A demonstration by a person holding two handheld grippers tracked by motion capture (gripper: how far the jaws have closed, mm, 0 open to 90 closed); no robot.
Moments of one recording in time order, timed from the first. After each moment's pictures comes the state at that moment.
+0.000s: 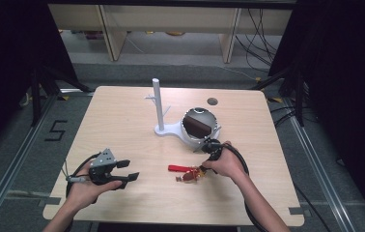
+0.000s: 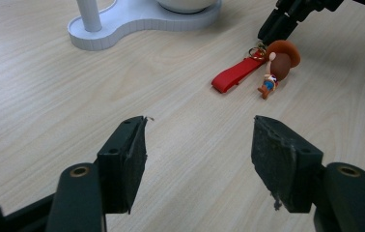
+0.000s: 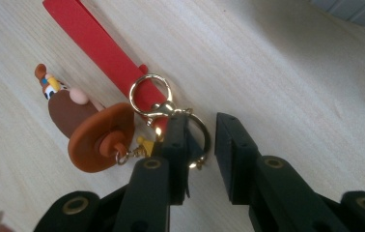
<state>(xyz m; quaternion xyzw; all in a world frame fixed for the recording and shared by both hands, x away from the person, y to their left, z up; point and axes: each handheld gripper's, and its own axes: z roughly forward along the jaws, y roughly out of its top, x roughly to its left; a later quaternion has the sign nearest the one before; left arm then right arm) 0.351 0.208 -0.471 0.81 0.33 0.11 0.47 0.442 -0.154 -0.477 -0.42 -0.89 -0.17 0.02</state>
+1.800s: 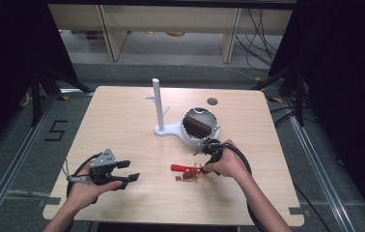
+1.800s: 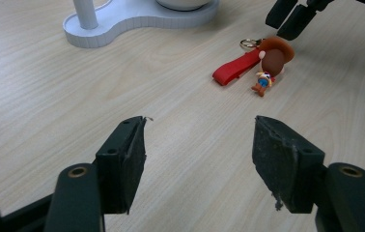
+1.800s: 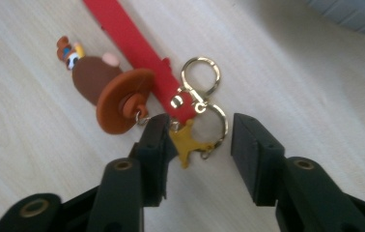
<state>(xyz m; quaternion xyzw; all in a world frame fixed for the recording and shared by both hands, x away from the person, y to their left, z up) 0.352 0.207 -0.472 0.82 0.33 0.10 0.46 0.432 -0.155 -0.462 -0.38 -0.91 -0.15 0.00</state>
